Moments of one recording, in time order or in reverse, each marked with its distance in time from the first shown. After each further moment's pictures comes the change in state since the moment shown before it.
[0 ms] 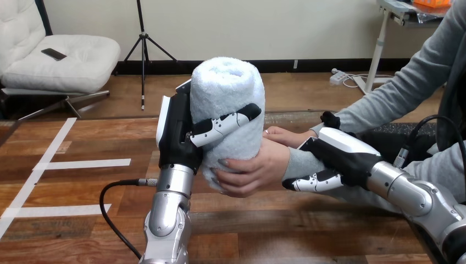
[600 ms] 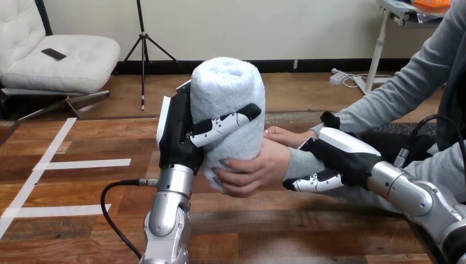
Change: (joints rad) left arm 0.000 -0.001 0.001 0.000 -0.024 0.016 -0.029; right arm 0.000 -0.002 0.000 0.000 0.000 0.000 0.001
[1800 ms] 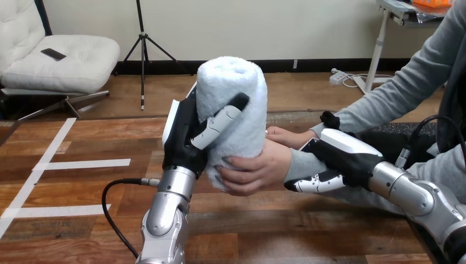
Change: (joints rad) left arm 0.000 0.019 -0.001 0.007 0.022 0.047 -0.060; right arm 0.000 -0.004 0.000 0.000 0.001 0.021 0.017
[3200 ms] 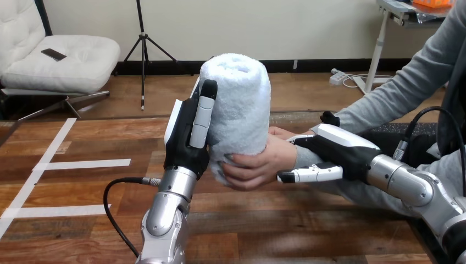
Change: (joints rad) left arm 0.000 -0.003 0.002 0.000 -0.016 -0.004 -0.036; right arm -0.005 -0.006 -0.010 -0.074 0.026 0.060 0.082
